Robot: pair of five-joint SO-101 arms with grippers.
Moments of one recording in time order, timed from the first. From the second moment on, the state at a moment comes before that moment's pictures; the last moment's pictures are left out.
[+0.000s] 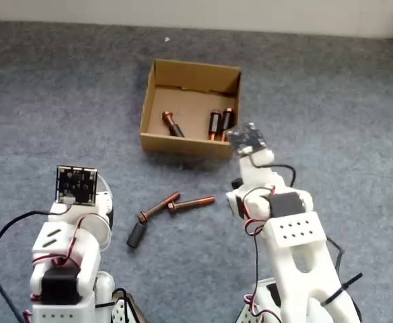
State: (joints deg) left arm -7.3 -103.9 81.8 60.0 -1.7; right arm -16.2 -43.9 58.6 54.7 13.3
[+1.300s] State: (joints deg) left arm 16.0 -24.2 53.1 60.4 -15.3; right arm -4.7 -44.0 66.0 40.7 3.2
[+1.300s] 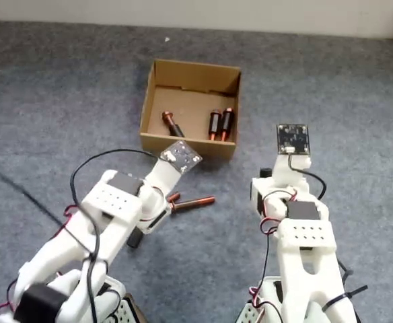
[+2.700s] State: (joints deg) left arm -3.6 -0.8 18.4 75.8 -72.7; right arm -4.7 -44.0 66.4 38.7 3.2
